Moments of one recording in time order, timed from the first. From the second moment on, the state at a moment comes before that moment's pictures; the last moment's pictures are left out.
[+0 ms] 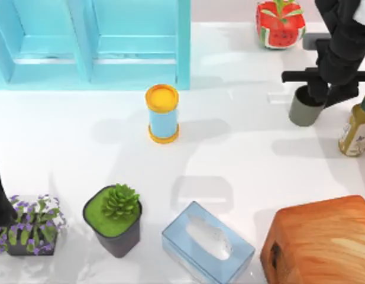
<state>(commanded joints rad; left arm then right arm) 0.00 0.00 0.00 0.00 0.00 0.00 0.16 2.40 1.99 -1.07 0.02 0.18</state>
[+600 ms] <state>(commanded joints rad) 0.00 0.00 0.00 0.00 0.00 0.00 0.16 2.38 2.00 -1.06 0.01 0.17</state>
